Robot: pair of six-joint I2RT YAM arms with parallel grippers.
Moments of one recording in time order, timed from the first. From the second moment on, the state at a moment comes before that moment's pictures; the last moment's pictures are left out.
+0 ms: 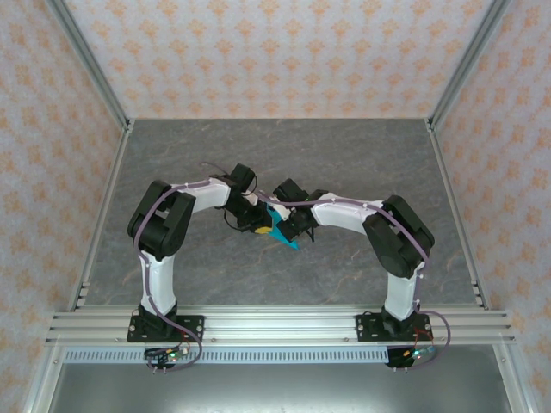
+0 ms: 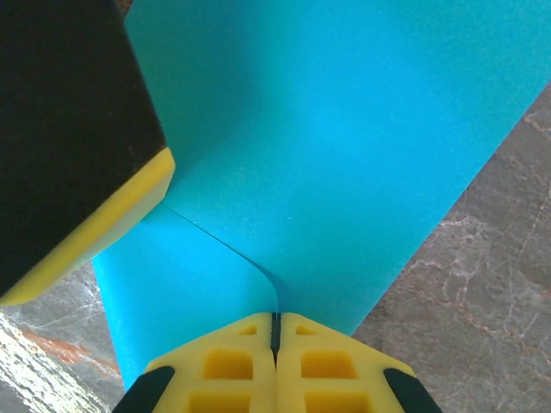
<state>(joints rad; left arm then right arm) -0.39 2.00 1.21 -0.57 0.68 -0.59 0.74 1.87 1.17 -0.51 -0.04 -0.03</state>
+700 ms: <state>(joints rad) -0.39 2.01 1.21 -0.57 0.68 -0.59 0.65 1.70 1.17 -0.56 -0.27 0.19</state>
